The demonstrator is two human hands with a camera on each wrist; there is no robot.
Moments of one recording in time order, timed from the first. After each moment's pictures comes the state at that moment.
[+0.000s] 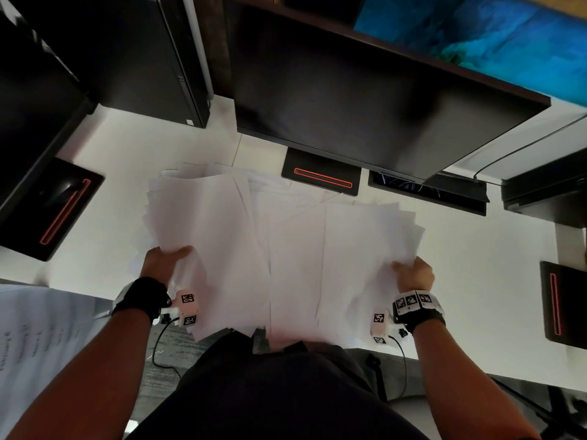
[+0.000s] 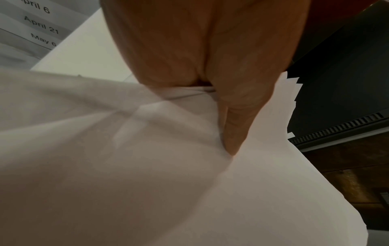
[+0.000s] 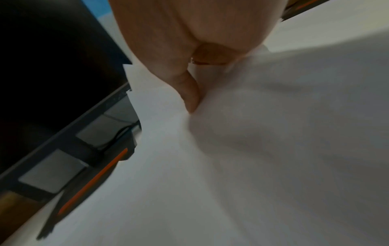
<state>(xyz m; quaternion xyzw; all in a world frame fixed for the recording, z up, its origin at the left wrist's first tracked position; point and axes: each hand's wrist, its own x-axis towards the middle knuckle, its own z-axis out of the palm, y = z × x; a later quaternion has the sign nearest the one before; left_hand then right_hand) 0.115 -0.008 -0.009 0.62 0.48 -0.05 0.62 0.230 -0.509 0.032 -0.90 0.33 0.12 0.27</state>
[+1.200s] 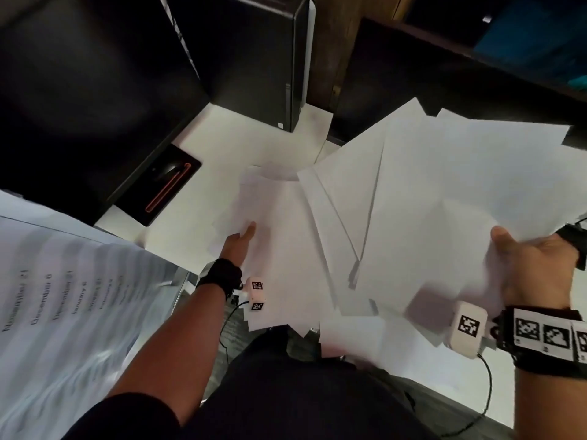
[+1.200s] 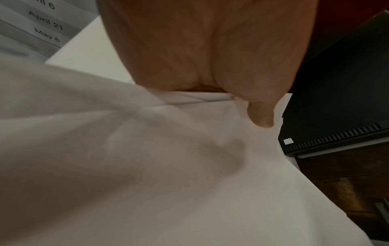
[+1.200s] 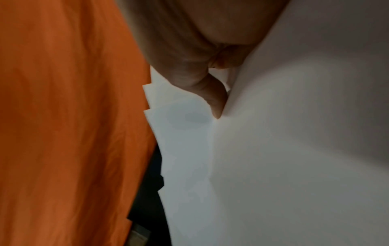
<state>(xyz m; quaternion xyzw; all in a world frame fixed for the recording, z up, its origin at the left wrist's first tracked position) 0.116 -0.002 0.010 0.61 0.49 -0.06 0.62 0.268 -0.416 0.185 -0.83 0.19 -0.01 0.53</state>
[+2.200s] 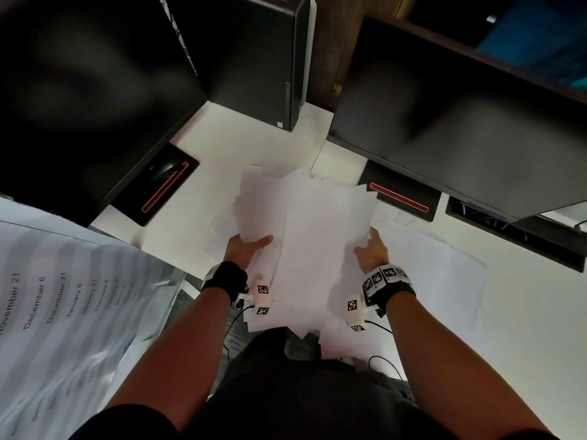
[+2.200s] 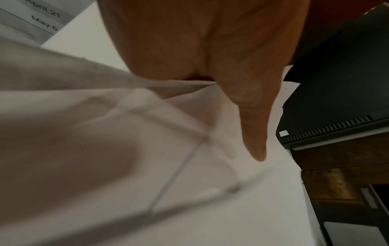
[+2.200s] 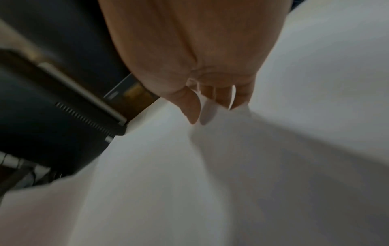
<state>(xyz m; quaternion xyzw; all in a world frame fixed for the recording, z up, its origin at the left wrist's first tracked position) 0.115 -0.011 -0.012 0.57 0.48 -0.02 0.67 0.251 -0.277 0.014 -0.87 0.13 0.30 0.37</state>
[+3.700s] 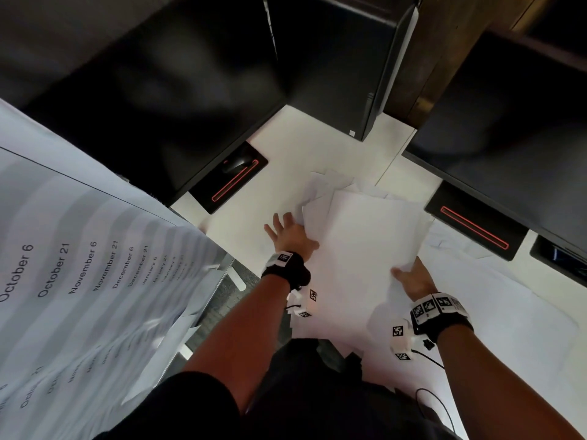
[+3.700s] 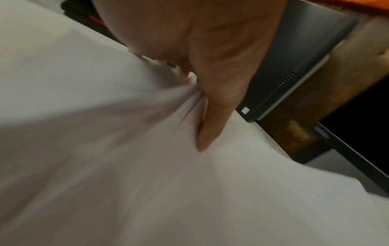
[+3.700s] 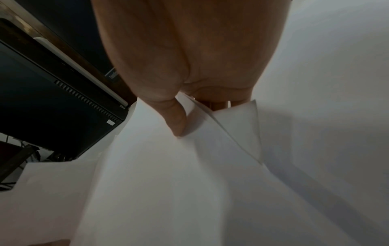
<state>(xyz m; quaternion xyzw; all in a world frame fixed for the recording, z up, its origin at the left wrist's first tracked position) 0.145 0.007 0.000 0.85 0.44 -0.17 0.24 0.246 -0.247 0.011 -0.86 0.07 0.37 0.36</state>
